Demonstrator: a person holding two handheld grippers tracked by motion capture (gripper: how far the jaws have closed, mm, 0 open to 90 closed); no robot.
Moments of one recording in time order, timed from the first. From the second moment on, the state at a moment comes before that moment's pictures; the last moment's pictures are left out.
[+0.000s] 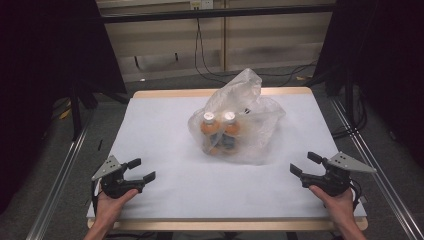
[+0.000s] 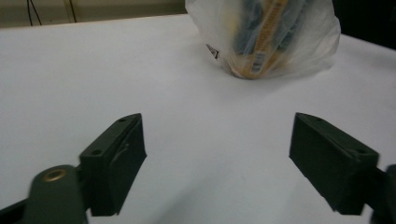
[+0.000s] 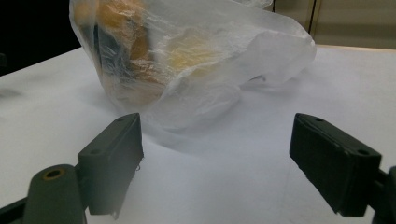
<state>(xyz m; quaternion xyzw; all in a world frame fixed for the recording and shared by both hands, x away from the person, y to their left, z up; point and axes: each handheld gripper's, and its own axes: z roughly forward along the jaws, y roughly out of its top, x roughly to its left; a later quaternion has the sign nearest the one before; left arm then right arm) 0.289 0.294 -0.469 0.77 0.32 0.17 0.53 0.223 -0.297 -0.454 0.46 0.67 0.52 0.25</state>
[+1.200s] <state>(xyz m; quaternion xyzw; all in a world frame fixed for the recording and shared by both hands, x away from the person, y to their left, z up) 0.292 0.241 -0.445 0.80 0.27 0.09 0.53 0.243 -0.273 -0.441 0.41 0.74 0.51 0.15</state>
